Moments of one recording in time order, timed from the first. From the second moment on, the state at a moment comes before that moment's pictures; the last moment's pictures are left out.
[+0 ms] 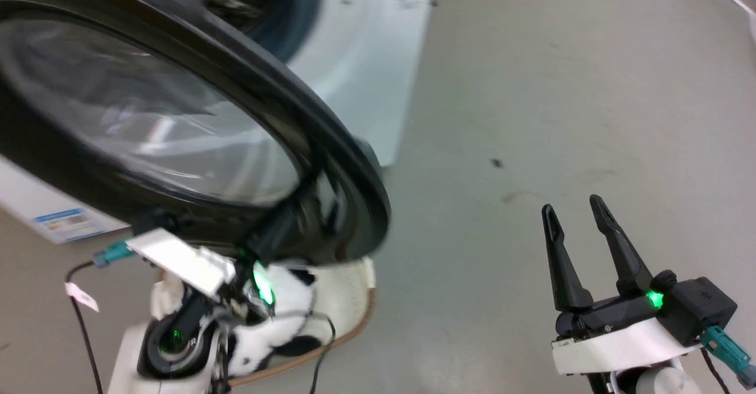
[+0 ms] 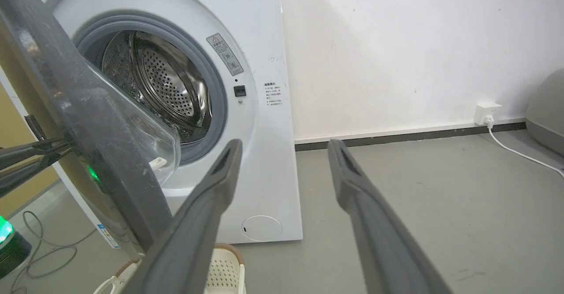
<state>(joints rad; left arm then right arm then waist) -0.26 0.05 -0.01 0.07 -1.62 -0.07 0.54 -0.08 -0.05 0.12 -0.03 0.22 0.13 -0.26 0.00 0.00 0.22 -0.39</state>
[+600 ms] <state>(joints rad) -0.65 0.05 0.05 0.45 -1.39 -0.11 0.09 -0.08 -0.05 0.16 -0.03 0.26 0.13 -0.26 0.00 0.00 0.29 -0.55</state>
